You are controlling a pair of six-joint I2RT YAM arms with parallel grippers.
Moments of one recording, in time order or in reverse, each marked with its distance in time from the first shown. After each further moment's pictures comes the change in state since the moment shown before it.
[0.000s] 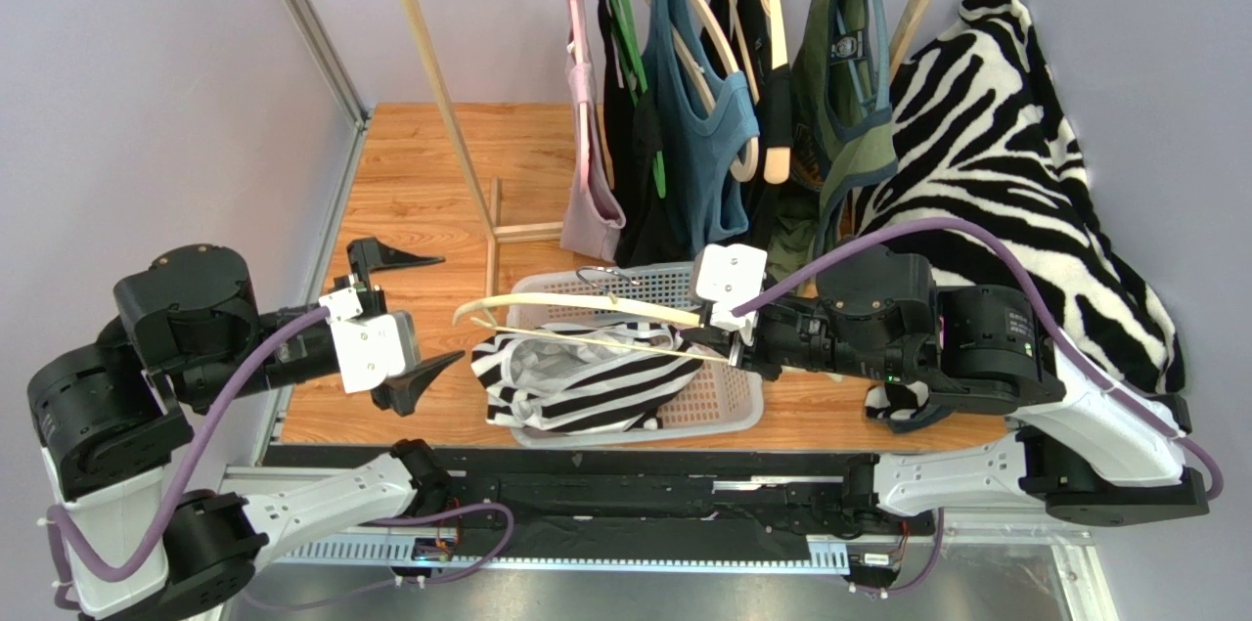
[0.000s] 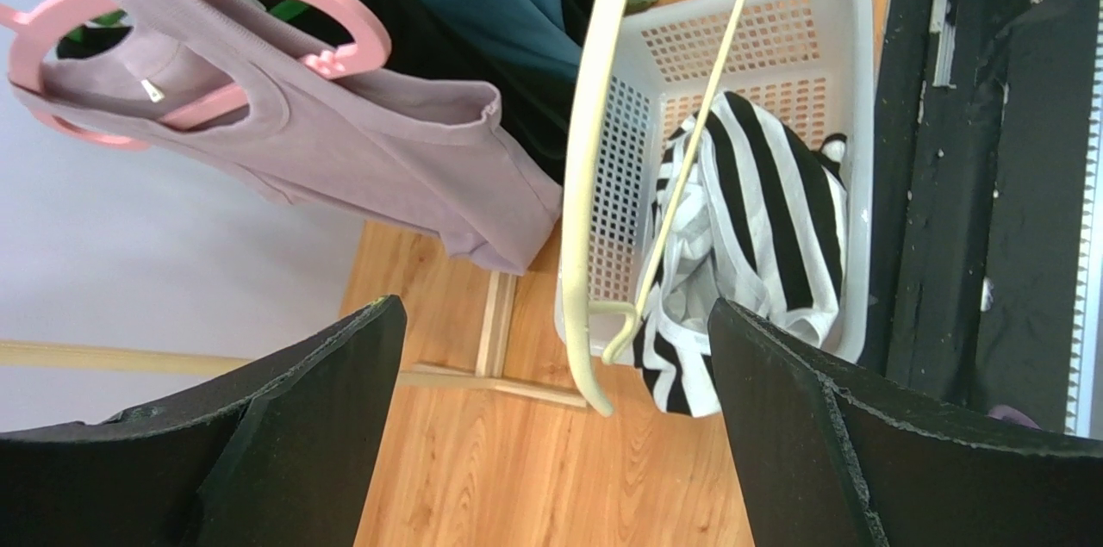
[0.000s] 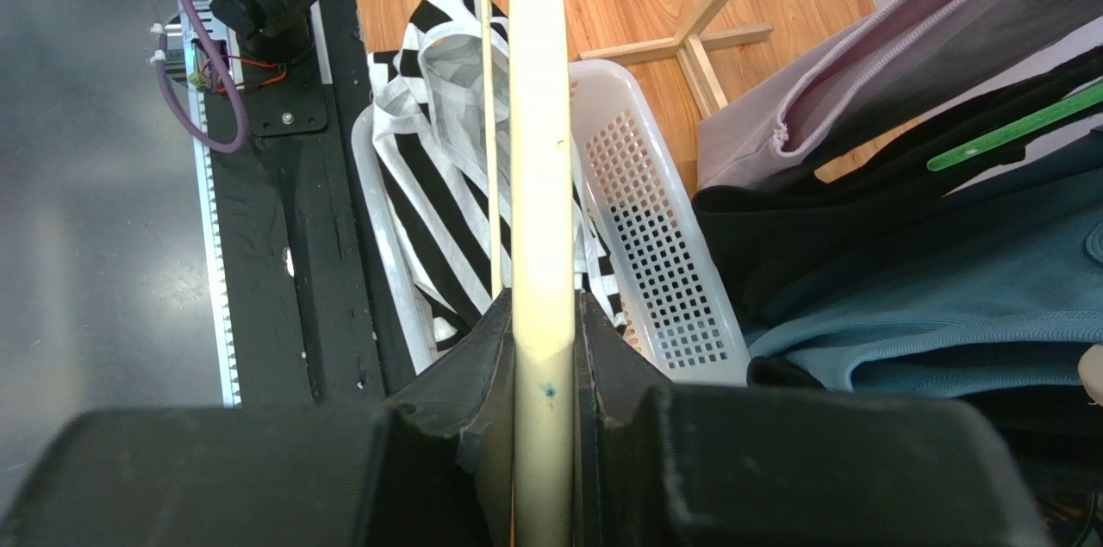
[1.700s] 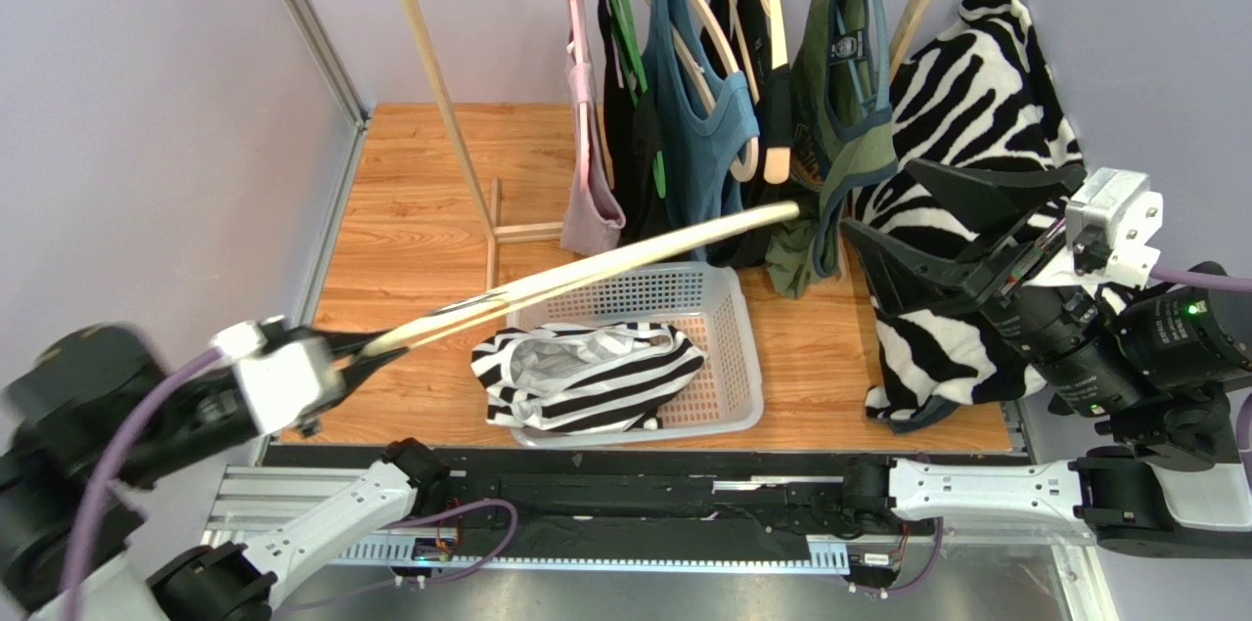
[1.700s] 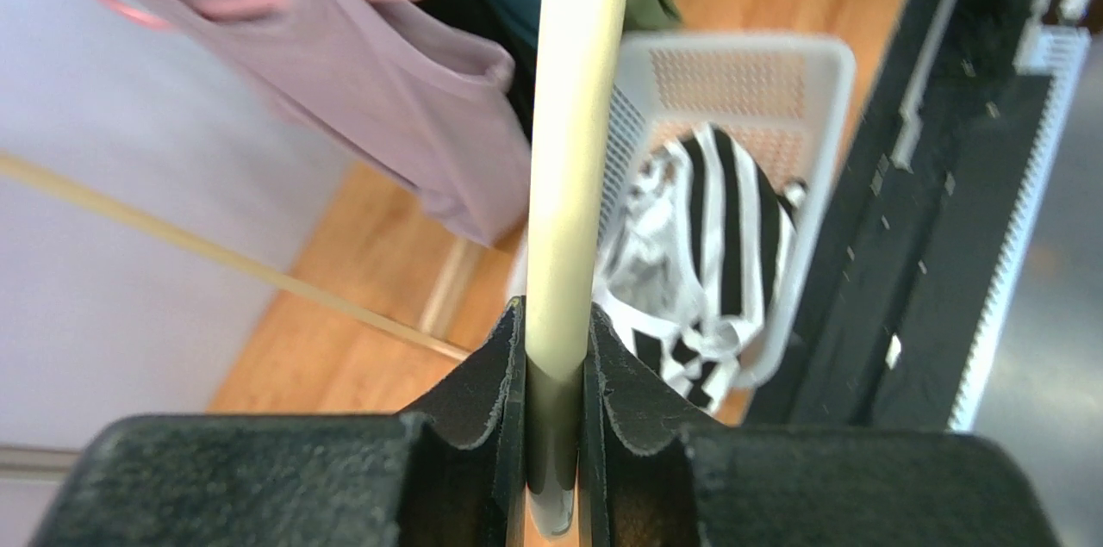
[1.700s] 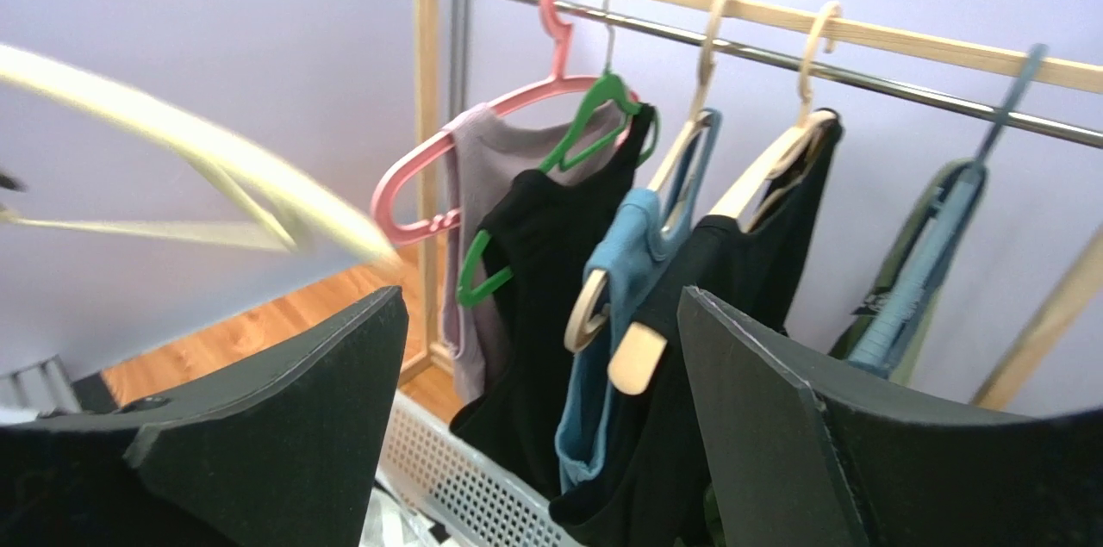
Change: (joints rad) left arm 0.214 -0.146 -0.035 -0.047 0.112 -0.168; right arm 0.004 -0.370 -0.129 0.507 0.398 -0.090
